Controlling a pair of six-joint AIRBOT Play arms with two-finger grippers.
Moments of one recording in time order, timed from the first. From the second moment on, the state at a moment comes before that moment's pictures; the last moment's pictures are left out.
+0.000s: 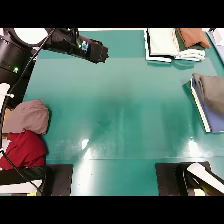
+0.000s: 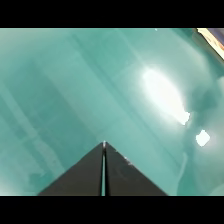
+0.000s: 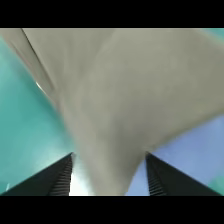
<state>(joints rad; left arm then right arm) -0.51 -1.41 1.85 1.20 -1.11 -1.49 -1.02 -1.04 1.13 -1.12 1.22 1.20</state>
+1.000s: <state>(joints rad) -0.51 -1.41 1.85 1.20 -1.13 -1.47 -0.18 -0.90 1.20 -0.77 1.13 1.21</state>
